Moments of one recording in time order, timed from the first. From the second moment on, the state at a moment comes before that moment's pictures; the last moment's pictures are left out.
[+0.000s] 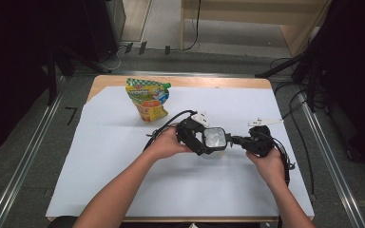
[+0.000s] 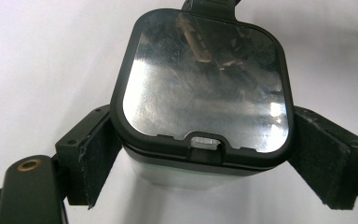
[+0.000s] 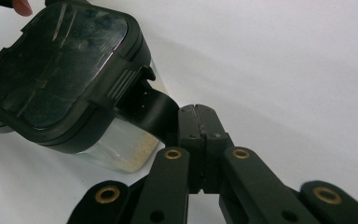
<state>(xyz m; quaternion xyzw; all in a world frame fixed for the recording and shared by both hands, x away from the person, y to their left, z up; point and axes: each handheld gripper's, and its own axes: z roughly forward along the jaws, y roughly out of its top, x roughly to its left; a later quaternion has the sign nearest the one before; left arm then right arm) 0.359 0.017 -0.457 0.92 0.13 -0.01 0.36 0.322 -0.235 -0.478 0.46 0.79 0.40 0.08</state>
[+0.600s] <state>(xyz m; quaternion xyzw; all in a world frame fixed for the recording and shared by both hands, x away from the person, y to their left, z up) 0.357 0.013 -0.440 0.93 0.11 0.01 0.36 0.322 -0.233 -0.479 0.46 0.79 0.39 0.07</state>
